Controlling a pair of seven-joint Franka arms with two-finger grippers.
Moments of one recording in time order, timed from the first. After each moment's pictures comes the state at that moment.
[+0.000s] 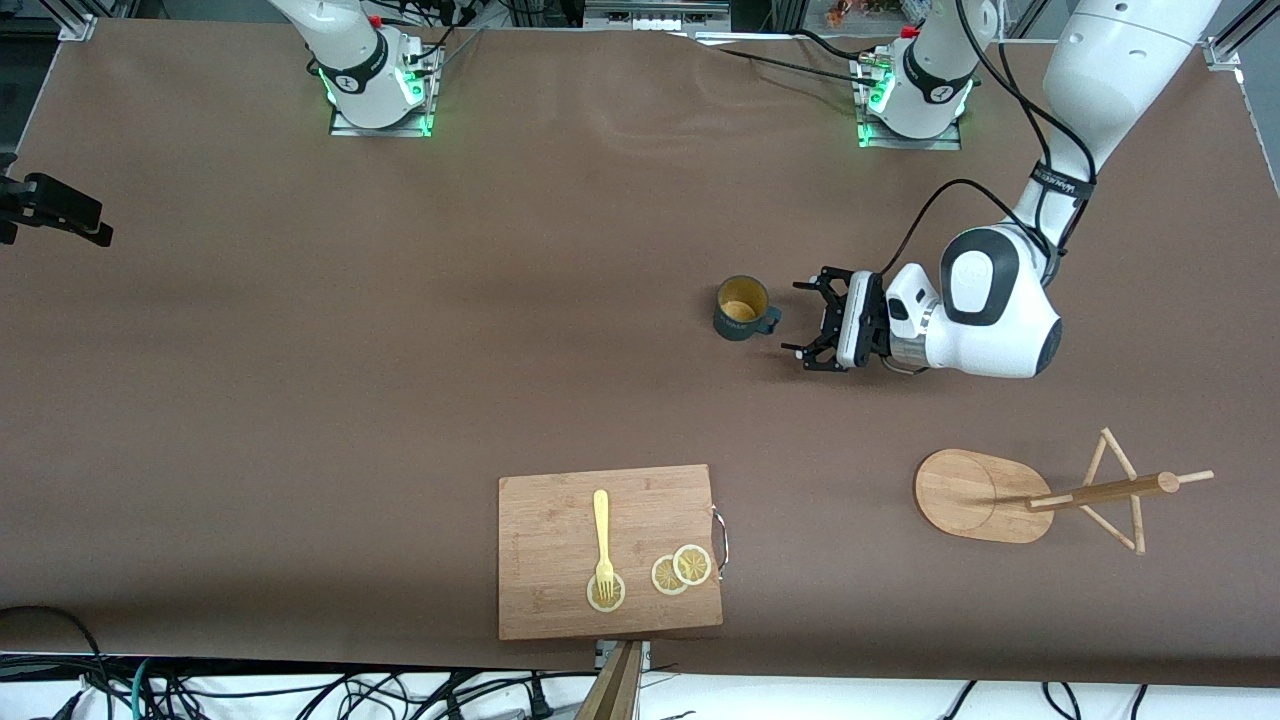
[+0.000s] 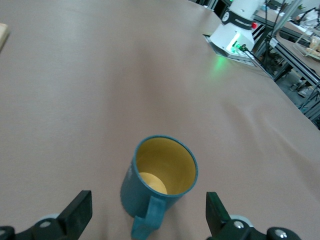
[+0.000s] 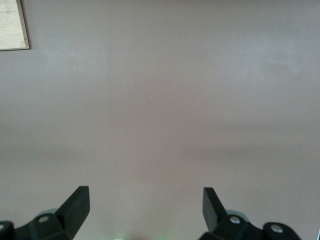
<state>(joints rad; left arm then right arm) 0.15 0.50 -0.38 -1.97 -0.82 2.01 1.90 -0.09 0.09 0.02 -1.43 -0.05 1.46 -0.07</state>
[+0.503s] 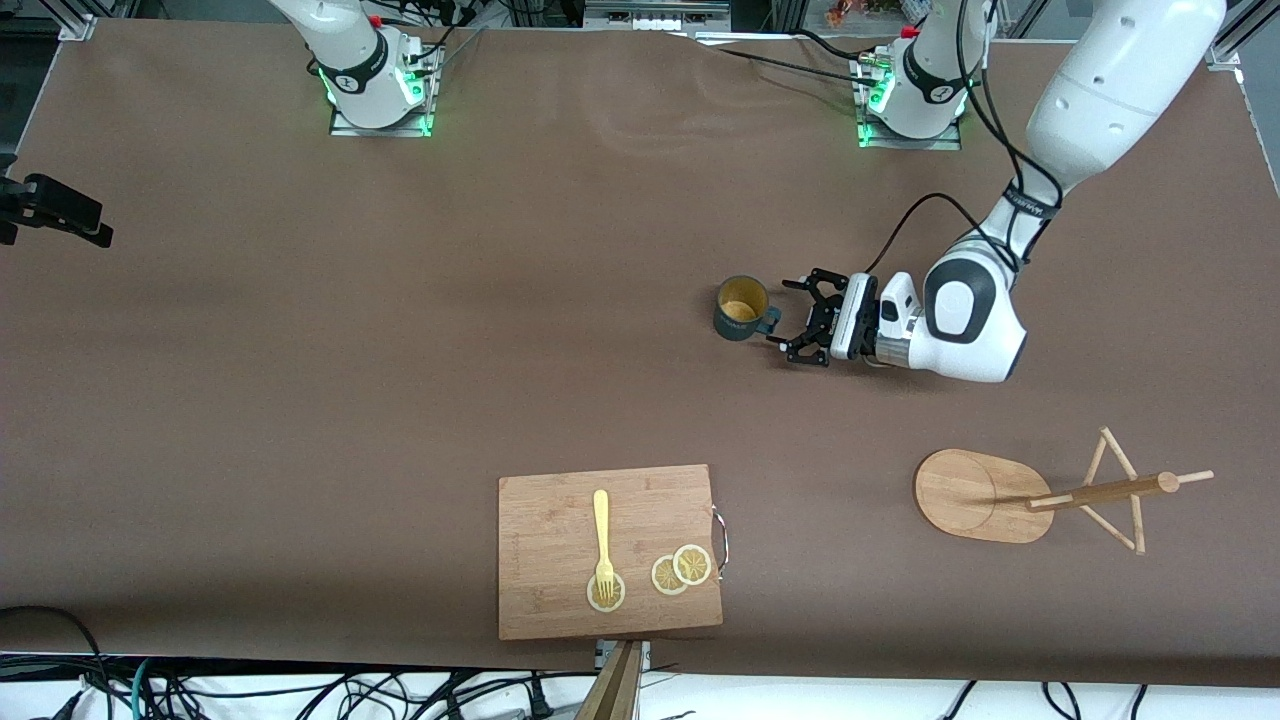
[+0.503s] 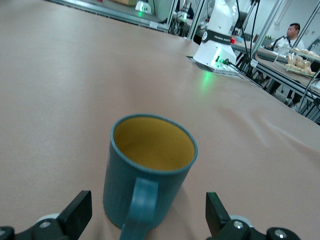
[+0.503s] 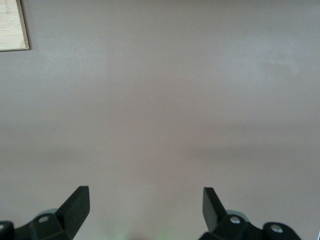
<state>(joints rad) 0.18 0.68 -0.38 -2.00 -0.98 2.01 2.25 -0.09 0.09 0.02 -1.43 -0.05 1.46 -0.07</state>
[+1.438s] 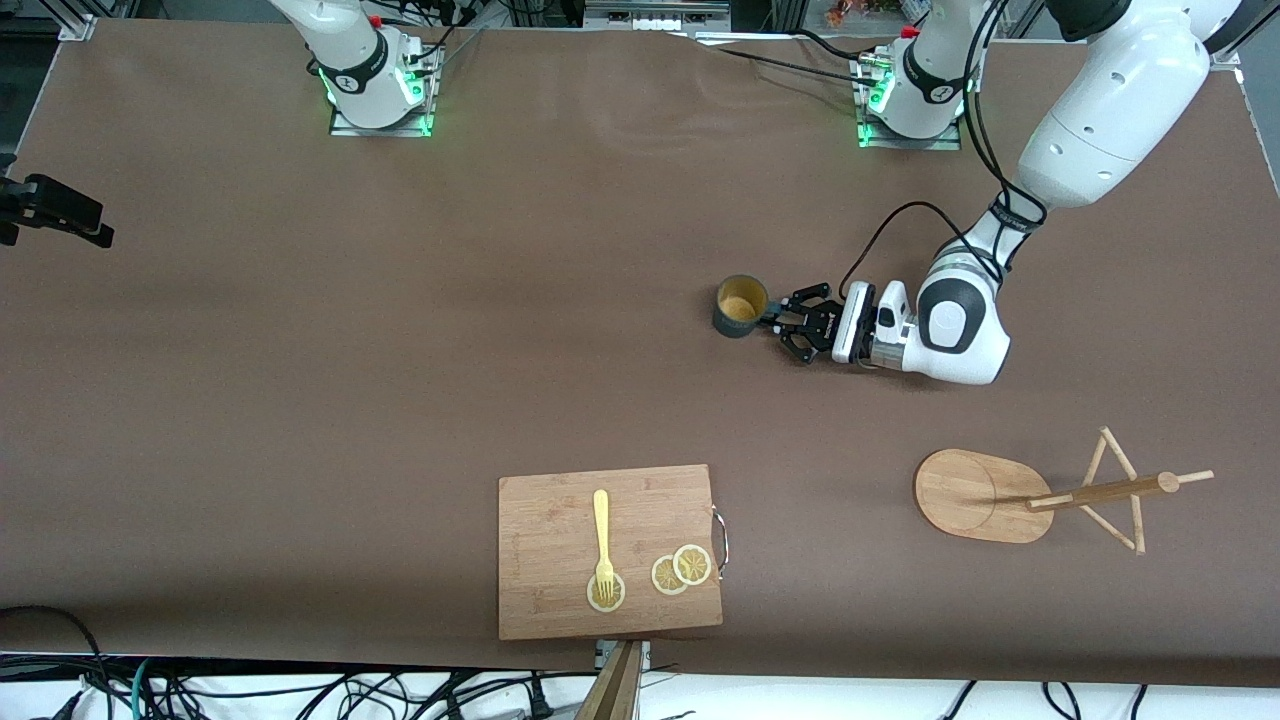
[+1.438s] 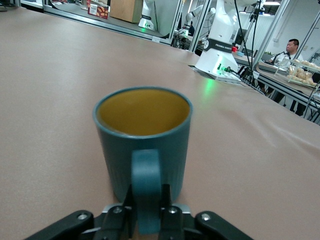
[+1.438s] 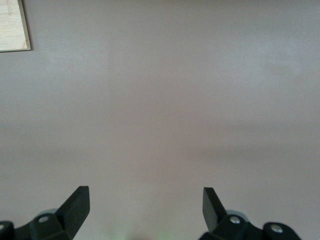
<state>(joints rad) 0.20 0.75 -0.38 -1.99 -1.03 2.01 2.32 -0.09 0.09 0.02 -1.43 -0.04 1.46 -0.07</state>
